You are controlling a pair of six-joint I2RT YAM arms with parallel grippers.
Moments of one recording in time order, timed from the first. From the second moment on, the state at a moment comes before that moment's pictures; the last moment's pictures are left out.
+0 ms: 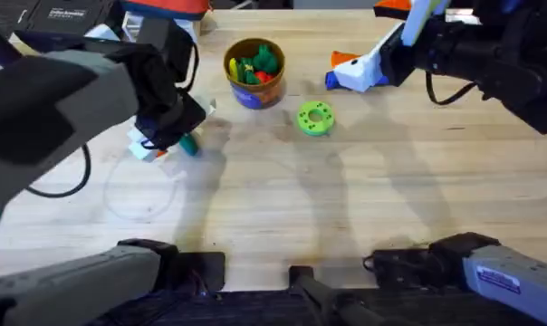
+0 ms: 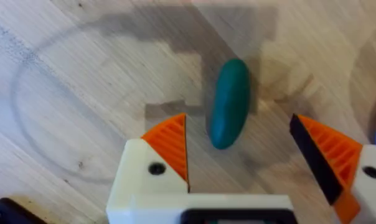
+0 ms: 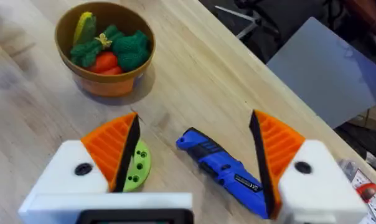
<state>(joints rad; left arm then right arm) -0.17 1.39 0.88 -0.83 -0.23 -0.99 0.22 1.19 0.89 -0.20 -0.30 -0.47</state>
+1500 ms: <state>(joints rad) -0.13 1.54 1.04 -0.92 -0.20 -0.93 0.22 1.19 0.89 -0.21 -0.30 -0.47</state>
